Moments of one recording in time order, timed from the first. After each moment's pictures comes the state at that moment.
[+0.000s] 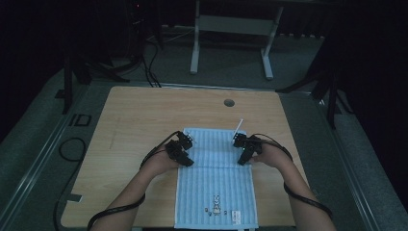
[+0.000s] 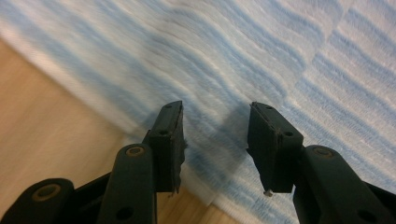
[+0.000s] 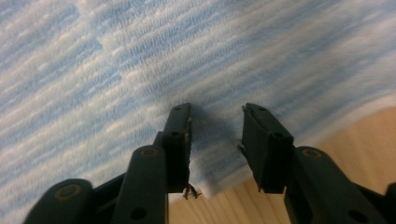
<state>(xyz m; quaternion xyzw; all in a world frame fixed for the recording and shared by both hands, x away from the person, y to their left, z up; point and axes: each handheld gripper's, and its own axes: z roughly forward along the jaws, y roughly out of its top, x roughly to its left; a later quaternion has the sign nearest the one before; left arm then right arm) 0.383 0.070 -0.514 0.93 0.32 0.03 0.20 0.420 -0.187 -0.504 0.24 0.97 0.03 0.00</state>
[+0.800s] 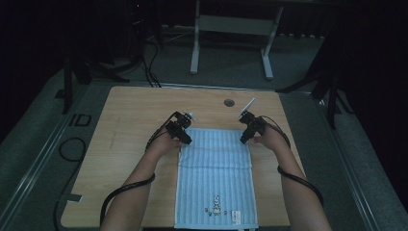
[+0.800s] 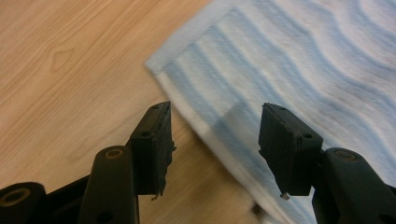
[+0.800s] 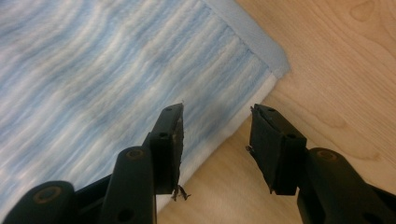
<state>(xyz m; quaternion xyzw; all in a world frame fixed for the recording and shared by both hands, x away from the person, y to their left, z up) 0.451 0.074 -0.511 0.89 0.41 0.11 0.17 0.488 -0.207 -0.492 0.39 0.92 0.07 0.04</state>
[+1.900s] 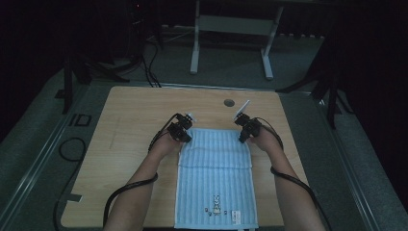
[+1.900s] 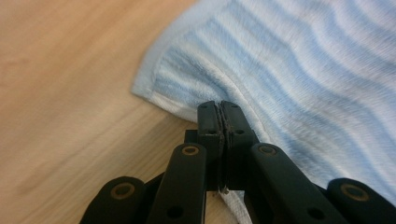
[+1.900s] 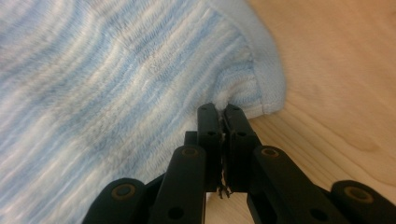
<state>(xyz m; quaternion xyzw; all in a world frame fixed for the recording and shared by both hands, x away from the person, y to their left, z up) 0.454 0.073 -0.516 0.89 0.40 0.07 0.22 0.493 -0.195 -0.506 0.39 0.92 0.07 0.03</state>
